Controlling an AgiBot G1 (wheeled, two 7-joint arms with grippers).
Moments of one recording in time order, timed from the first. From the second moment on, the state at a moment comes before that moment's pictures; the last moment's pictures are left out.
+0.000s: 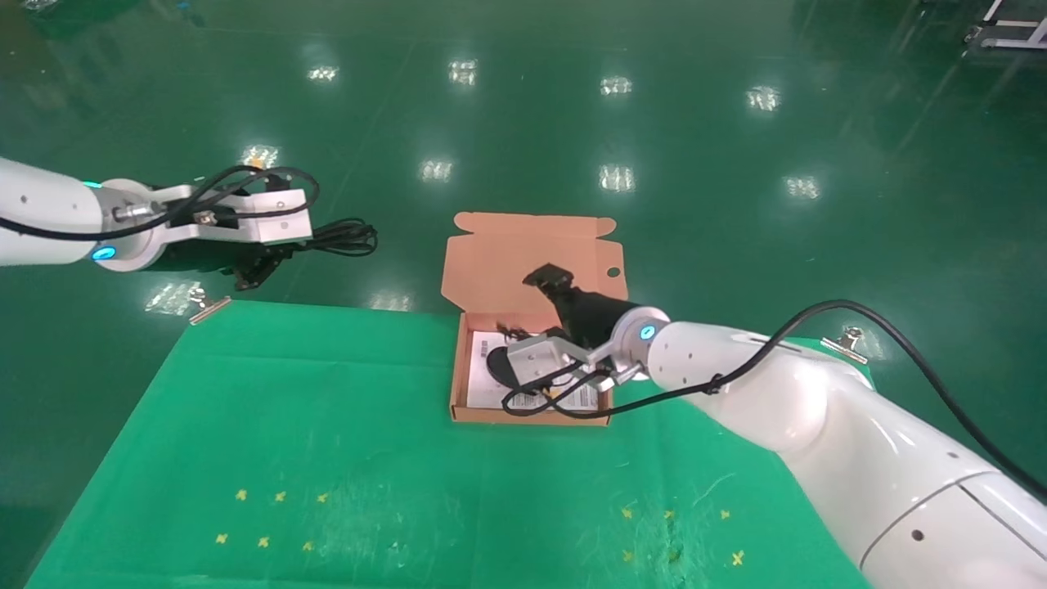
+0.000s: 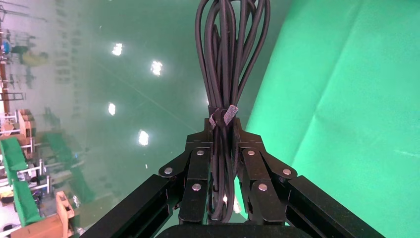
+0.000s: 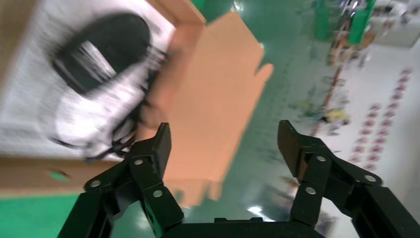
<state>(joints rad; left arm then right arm) -1.71 1.00 0.77 -0.94 2.21 1.04 -0.31 1.48 -1.37 -0.97 0.66 -1.86 -0.41 -0.60</state>
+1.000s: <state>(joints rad) -1.55 1.28 0.78 -0.76 2.02 0.78 -0.06 1.57 -1.12 -1.08 0.73 -1.84 -0.30 -0.42</state>
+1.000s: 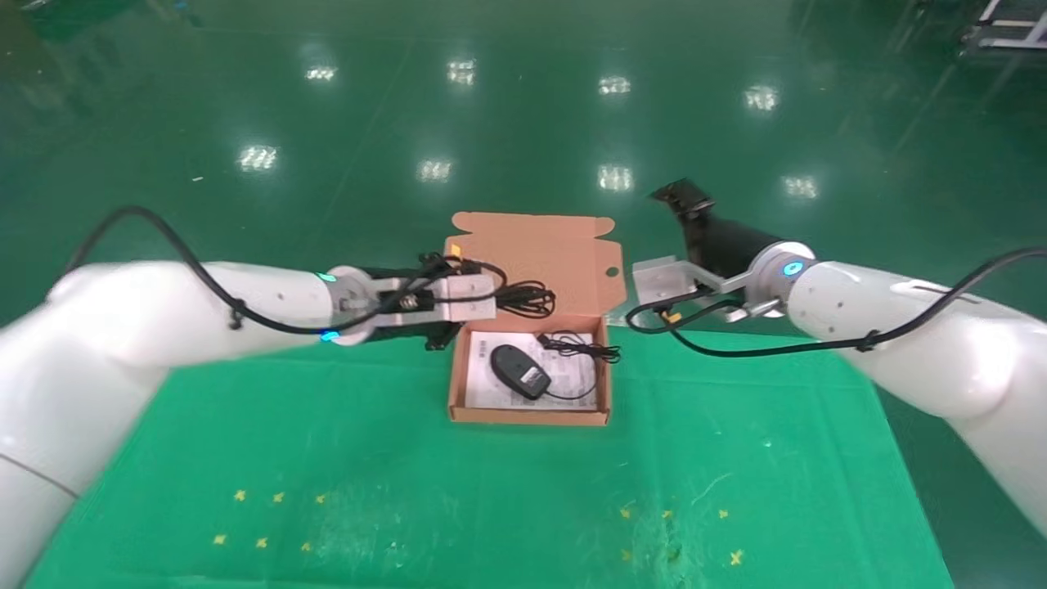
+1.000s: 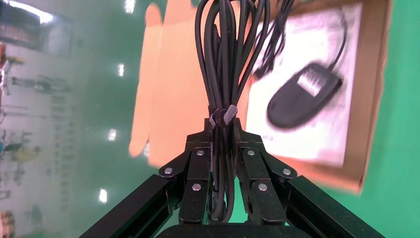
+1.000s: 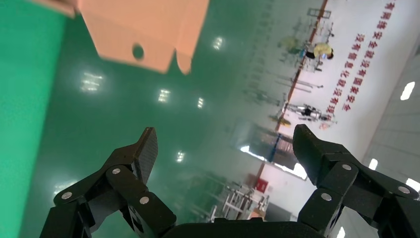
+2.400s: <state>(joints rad) -1.63 1.35 0.86 -0.66 1.81 0.51 0.13 1.64 -0.99 -1.05 0.90 -1.97 -0.34 -0.31</state>
